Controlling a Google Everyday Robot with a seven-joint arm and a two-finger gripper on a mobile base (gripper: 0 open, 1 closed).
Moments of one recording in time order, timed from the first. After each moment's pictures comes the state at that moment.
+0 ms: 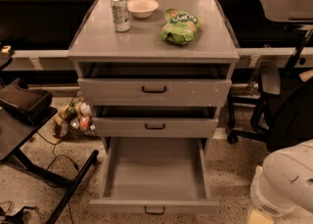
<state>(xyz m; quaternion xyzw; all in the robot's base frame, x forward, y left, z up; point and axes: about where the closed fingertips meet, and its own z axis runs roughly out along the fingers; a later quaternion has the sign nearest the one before) 0.333 -0.266 0.635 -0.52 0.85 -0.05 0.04</state>
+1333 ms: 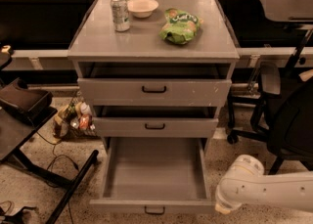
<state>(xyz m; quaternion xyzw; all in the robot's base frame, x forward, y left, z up) 0.405 -0.245 0.416 -0.52 0.85 -0.04 0.04</state>
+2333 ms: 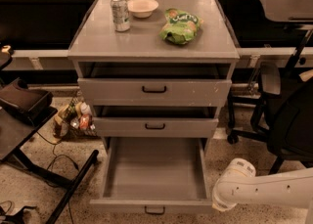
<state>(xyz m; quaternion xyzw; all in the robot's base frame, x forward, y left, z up) 0.423 -0.242 0.360 -0.54 0.84 -0.03 0.05</state>
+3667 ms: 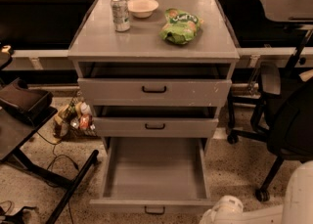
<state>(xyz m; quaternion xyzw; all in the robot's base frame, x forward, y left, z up) 0.373 -0.198 0.189 -0.53 0.84 0.06 0.09</state>
